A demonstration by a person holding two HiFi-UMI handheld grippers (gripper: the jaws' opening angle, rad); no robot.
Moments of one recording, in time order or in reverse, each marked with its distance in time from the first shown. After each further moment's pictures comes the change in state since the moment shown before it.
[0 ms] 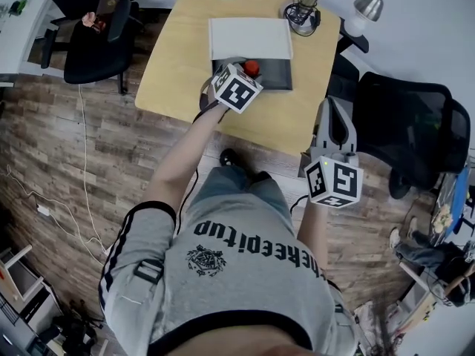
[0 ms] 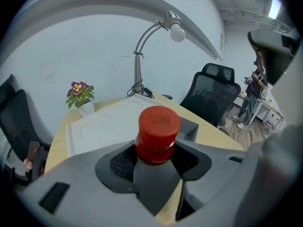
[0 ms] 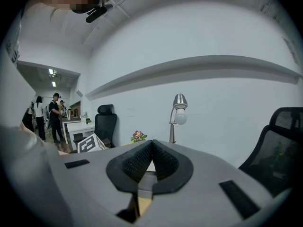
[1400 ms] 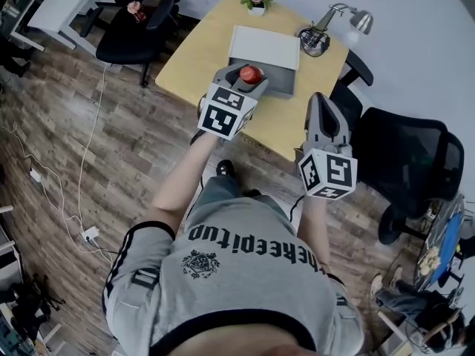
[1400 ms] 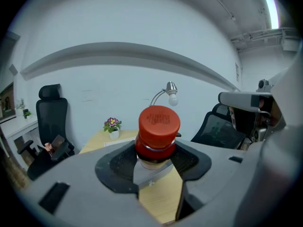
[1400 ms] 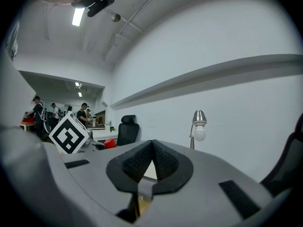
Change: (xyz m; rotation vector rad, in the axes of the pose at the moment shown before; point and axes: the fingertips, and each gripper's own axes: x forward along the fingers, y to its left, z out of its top) left arm -0.183 -0.063 0.059 -0.215 -0.382 0.243; right arm -0.052 0.026 0.043 -0.045 -0.115 0.285
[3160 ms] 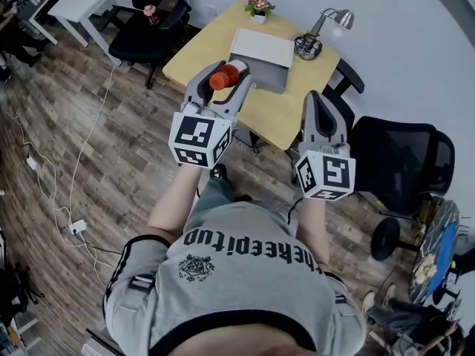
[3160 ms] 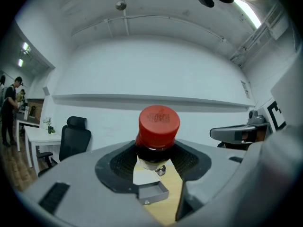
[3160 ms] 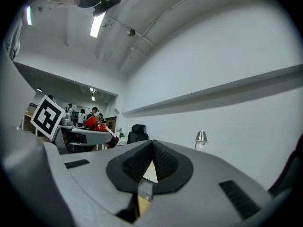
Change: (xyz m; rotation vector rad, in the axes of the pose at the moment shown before) left arm -0.175 -0.071 0.065 -0.026 -0.466 0.231; right arm -0.103 0.025 0.049 -0.092 -0.124 0.113
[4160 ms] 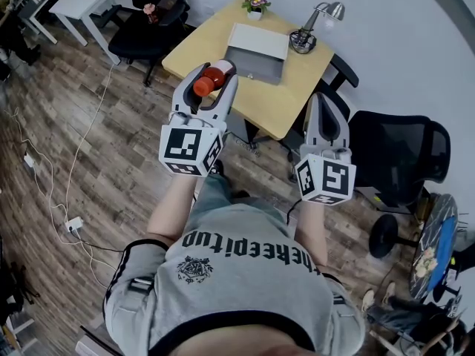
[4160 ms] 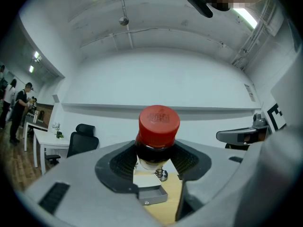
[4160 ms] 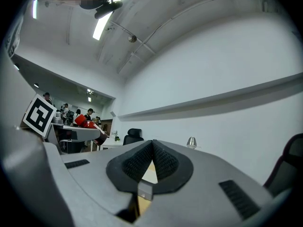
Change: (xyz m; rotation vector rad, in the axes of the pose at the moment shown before) left arm -0.066 -0.021 0.018 -0.008 -0.113 0.086; right arm -0.063 -0.001 0.016 -0.028 -0.058 -0.066
